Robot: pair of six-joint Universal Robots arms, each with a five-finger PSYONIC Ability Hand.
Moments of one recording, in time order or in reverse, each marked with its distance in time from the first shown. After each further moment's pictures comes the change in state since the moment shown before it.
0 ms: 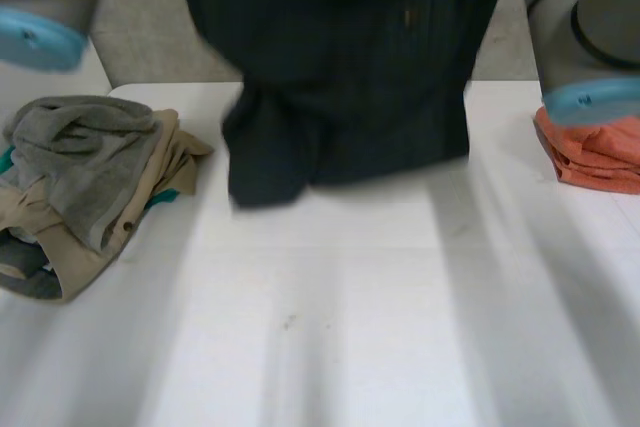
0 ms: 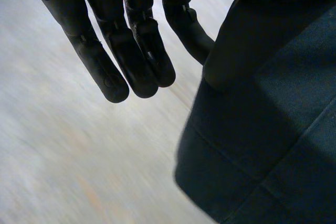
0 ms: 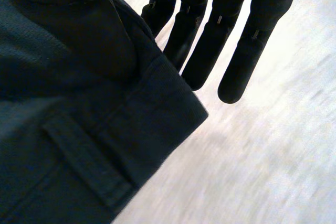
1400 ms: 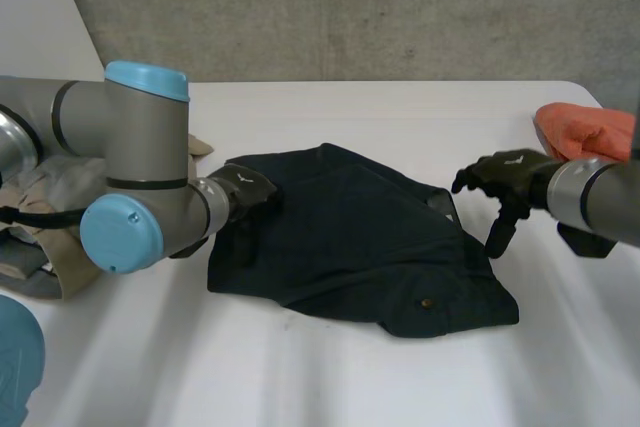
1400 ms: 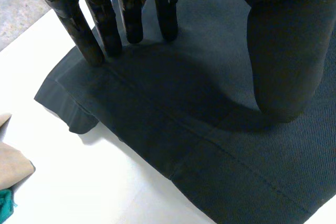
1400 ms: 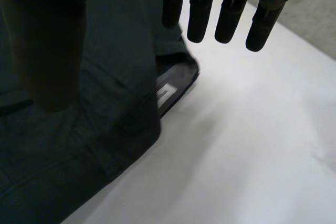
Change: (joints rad) left arm -0.091 -0.137 -0.678 -0.442 0.009 0.131; right arm -0.194 -0.077 0.547 0.771 -0.289 -0.224; left_hand -0.780 -0.848 -0.837 -0.854 -0.838; right_hand -0.741 -0.783 -0.826 -0.840 -0.817
